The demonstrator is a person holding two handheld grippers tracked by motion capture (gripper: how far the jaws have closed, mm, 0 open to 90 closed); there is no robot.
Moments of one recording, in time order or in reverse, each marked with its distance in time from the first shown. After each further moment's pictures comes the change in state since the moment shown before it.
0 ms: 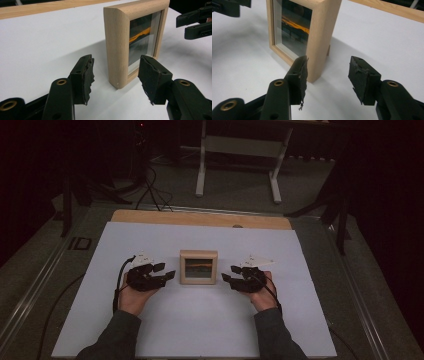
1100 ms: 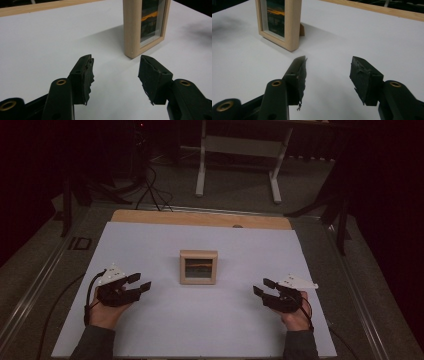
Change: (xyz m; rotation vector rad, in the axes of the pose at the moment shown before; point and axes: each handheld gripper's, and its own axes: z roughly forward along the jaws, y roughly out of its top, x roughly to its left) left arm 0.018 -0.039 -0.064 -0.016 0.064 0.024; right arm -0.021 -0.057 -0.087 -0.081 -0.102 0.064
